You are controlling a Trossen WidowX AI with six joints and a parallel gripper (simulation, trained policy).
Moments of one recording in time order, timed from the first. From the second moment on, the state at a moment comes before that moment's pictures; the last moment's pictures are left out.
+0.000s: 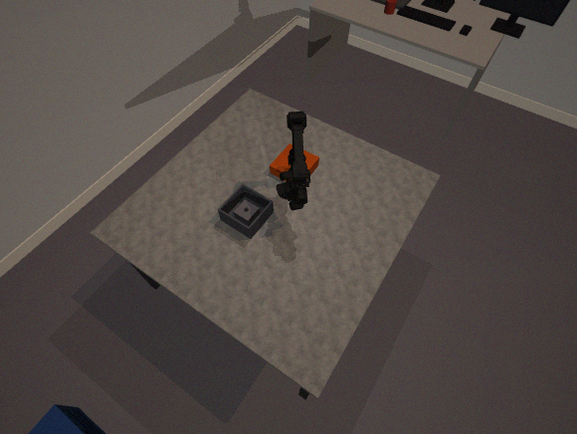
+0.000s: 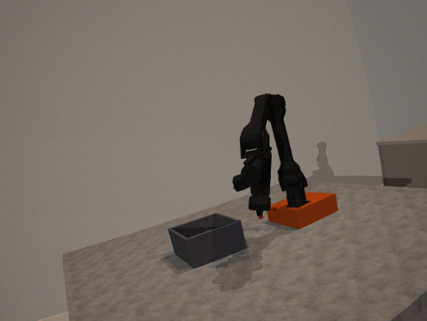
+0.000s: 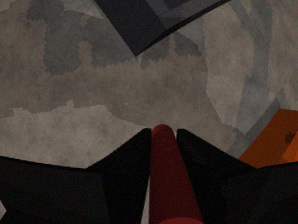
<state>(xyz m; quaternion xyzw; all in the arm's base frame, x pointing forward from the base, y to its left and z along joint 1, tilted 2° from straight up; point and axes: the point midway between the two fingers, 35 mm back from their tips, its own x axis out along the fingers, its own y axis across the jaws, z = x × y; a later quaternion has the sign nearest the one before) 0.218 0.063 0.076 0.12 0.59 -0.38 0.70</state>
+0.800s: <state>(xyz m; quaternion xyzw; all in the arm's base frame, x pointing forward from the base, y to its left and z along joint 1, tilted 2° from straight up) 0.288 -0.020 0.110 0.21 0.51 -0.45 0.70</state>
